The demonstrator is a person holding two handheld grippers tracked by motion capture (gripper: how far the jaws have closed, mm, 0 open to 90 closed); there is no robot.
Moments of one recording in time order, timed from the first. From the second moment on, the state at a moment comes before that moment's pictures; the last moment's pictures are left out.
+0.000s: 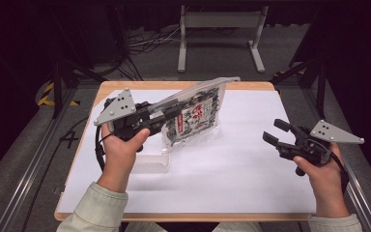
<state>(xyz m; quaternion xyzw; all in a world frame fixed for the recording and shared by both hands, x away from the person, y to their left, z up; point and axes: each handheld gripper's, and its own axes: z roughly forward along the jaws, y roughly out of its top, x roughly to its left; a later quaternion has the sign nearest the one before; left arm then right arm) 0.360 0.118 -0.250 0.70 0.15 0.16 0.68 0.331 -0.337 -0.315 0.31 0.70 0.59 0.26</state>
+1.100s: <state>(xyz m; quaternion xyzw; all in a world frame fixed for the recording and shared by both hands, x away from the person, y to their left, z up) 0.371 0.195 -0.247 0.69 0.22 0.22 0.66 0.338 -0.342 -0.325 0.33 0.70 0.59 0.24</state>
